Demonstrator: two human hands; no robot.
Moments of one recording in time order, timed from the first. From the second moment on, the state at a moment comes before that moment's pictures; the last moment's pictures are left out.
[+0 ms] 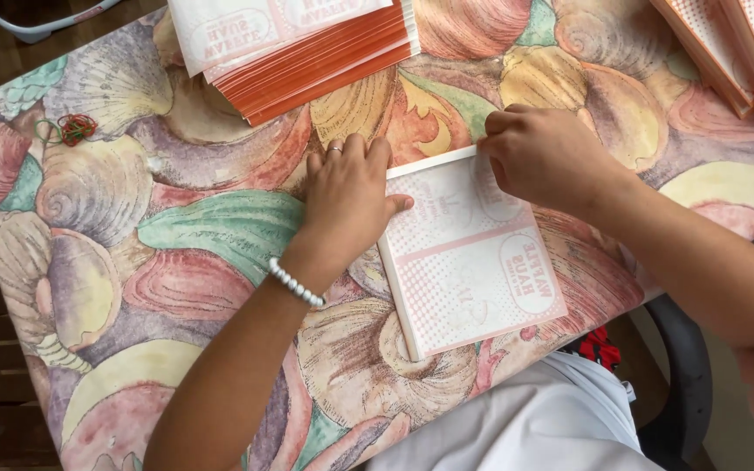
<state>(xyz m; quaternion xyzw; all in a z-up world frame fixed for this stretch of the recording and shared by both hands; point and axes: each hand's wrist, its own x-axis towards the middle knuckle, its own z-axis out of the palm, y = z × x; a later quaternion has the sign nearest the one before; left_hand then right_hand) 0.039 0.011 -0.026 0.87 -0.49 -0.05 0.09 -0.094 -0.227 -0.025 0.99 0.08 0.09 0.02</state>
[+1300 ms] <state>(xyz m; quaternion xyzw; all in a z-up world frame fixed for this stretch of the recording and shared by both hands) 0.047 0.014 -0.026 0.54 -0.06 -0.35 0.76 -0.103 -0.258 -0.001 0.77 -0.07 0.11 -0.63</state>
